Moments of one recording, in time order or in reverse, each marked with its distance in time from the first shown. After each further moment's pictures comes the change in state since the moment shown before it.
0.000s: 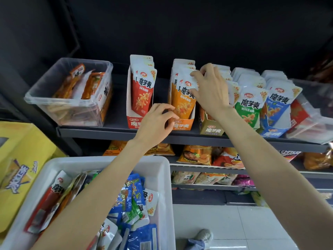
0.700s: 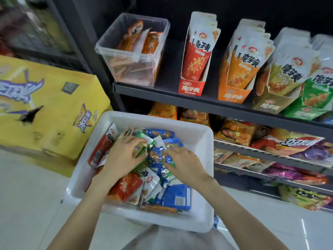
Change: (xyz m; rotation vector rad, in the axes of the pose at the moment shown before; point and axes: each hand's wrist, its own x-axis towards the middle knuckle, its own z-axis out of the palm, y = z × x) left_hand -0.249 -0.050 -0.080 0.003 -0.315 -0.591; right_hand -0.216 -0.193 0.048 0.440 -0.758 -0.272
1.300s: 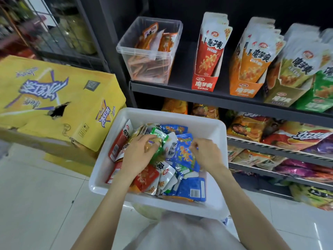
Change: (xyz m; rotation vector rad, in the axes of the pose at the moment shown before) left_hand -0.023 0.007 0.000 -0.282 0.133 -0.127; right_hand 0.003 0.006 0.006 0.113 0.169 0.414
